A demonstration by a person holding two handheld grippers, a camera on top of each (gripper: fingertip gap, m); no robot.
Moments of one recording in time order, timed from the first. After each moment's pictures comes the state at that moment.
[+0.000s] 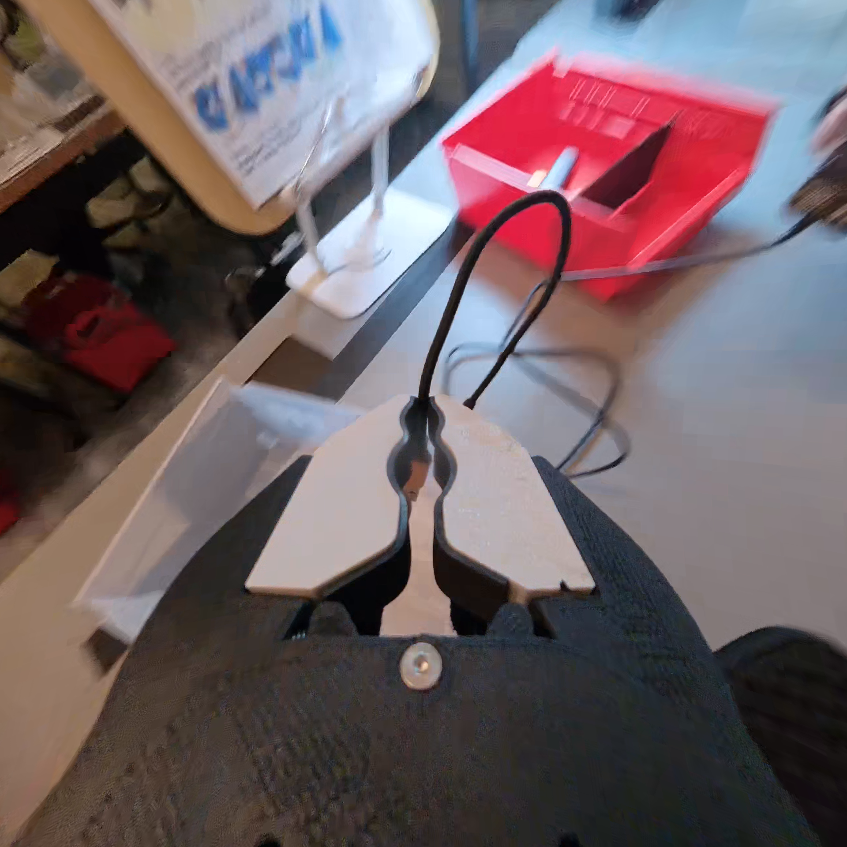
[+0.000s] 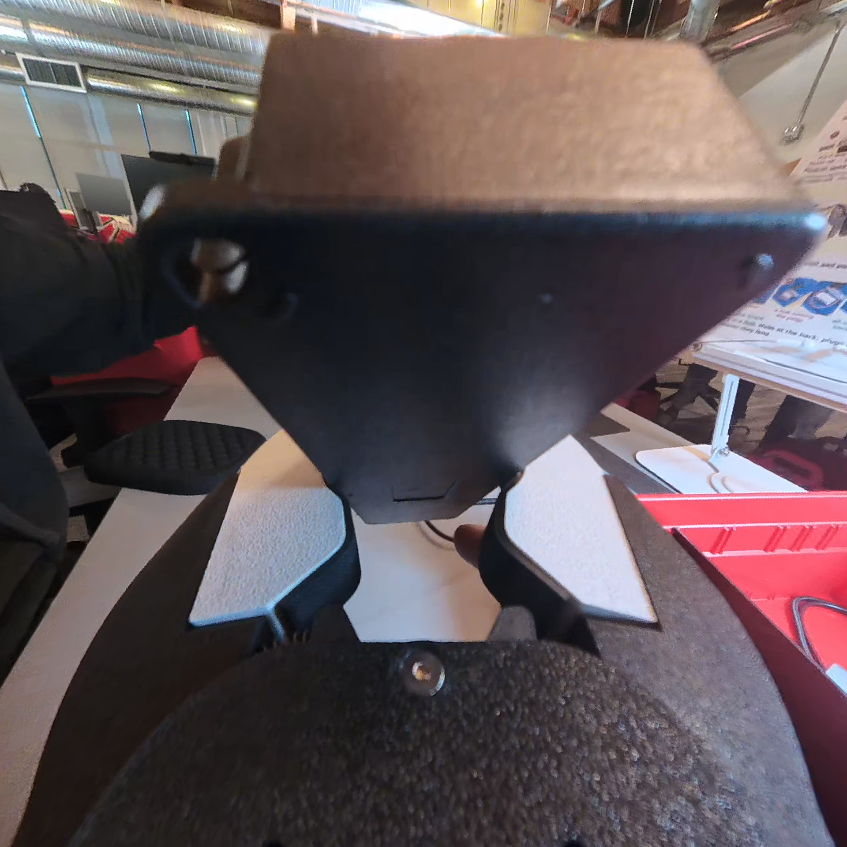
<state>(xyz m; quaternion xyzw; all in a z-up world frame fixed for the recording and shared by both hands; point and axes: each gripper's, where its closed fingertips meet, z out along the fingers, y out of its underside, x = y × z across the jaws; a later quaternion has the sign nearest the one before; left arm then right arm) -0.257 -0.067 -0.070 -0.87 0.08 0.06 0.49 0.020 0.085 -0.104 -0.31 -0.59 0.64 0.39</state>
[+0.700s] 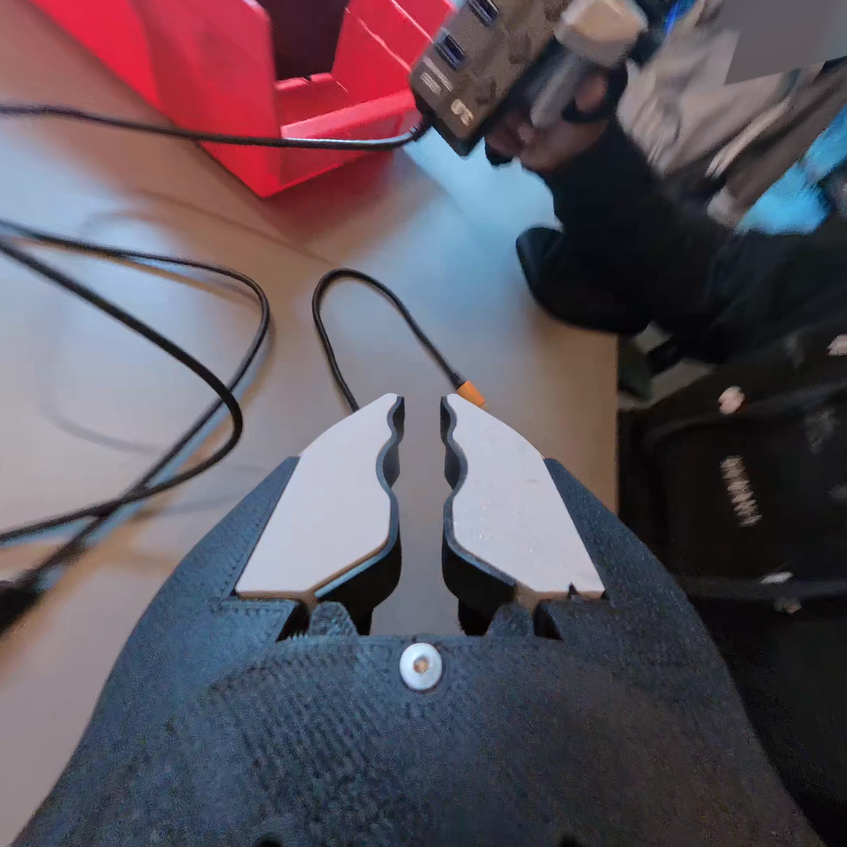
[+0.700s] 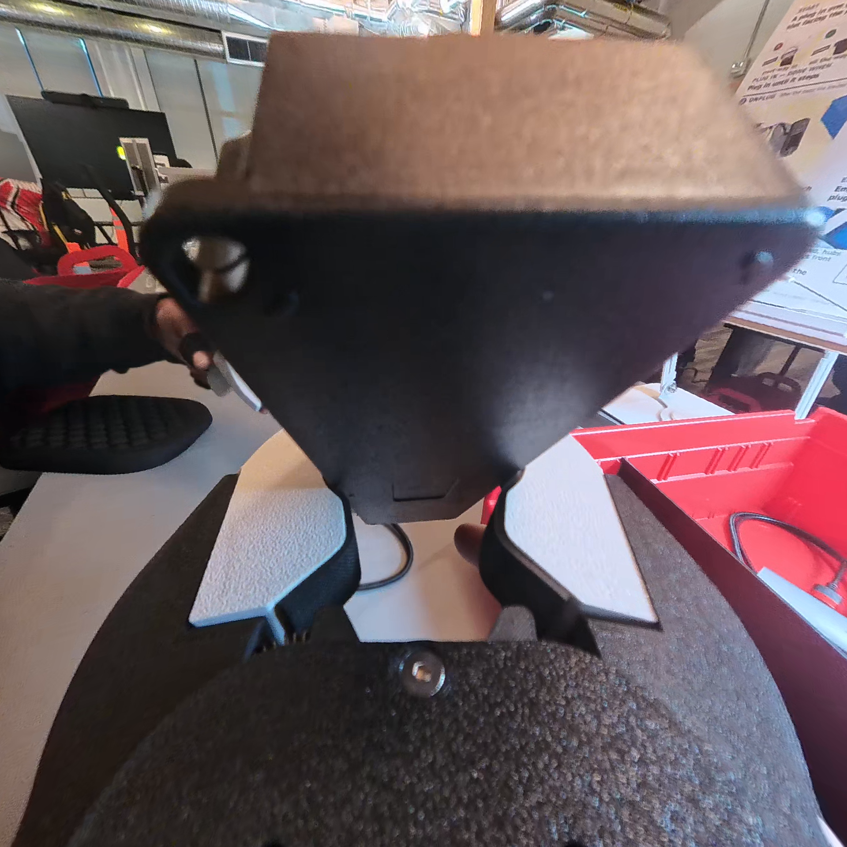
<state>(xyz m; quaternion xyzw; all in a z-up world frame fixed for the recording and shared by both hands) -0.050 -0.042 -0.217 -0.86 0.06 -0.27 0.43 0.004 0.113 -0.135 -0.37 -0.59 0.59 0.40</state>
